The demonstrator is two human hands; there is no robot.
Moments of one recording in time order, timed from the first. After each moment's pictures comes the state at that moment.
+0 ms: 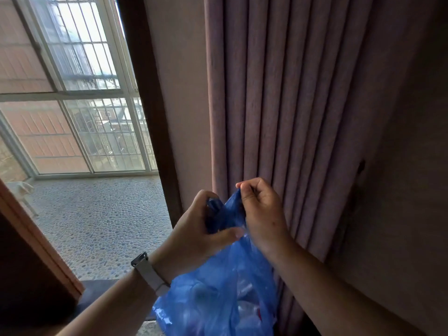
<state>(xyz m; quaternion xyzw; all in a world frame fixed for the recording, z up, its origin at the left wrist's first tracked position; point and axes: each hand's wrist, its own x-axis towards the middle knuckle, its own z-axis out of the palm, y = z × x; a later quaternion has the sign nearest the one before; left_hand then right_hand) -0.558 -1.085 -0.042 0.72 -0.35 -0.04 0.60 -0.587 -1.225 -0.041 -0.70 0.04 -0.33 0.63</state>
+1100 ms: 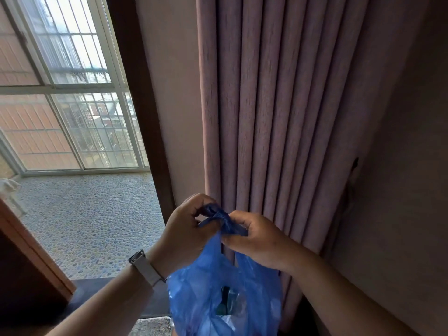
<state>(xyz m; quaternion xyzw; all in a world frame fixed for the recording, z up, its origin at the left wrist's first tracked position) -0.534 -1.093 -0.062 0.76 -0.34 0.06 0.55 -0.610 -1.253 -0.058 -0.84 -0.08 -0.03 0.54</state>
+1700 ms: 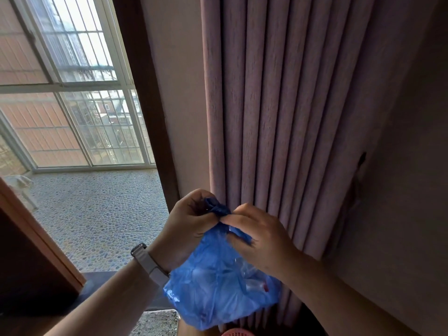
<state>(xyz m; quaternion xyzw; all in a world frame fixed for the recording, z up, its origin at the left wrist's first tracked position) -0.544 -1.090 -0.057 0.63 -0.27 -0.10 0.73 -0.605 -1.251 -0.089 -0.85 -0.23 -0.39 0.26</state>
